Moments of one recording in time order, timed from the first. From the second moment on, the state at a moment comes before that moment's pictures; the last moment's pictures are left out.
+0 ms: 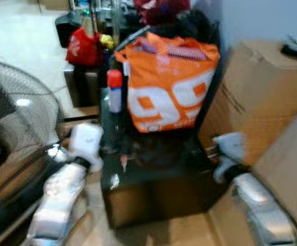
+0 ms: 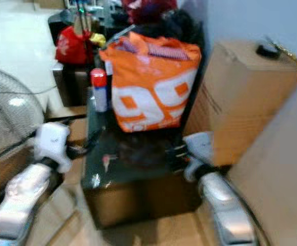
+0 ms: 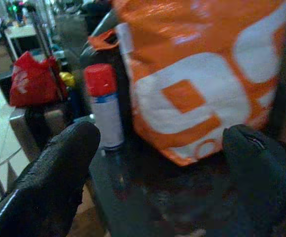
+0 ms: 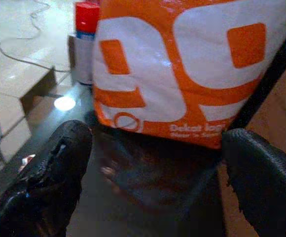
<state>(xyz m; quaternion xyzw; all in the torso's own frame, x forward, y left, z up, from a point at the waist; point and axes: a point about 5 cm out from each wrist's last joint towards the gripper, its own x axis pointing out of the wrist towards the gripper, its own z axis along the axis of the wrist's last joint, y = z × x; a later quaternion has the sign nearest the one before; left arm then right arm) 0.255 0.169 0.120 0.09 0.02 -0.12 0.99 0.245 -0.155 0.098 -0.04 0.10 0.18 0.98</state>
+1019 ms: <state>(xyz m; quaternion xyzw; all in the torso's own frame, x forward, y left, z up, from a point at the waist) 0.277 0.127 0.071 0.08 0.13 -0.29 0.94 0.229 -0.182 0.092 -0.08 0.14 0.21 0.96</state>
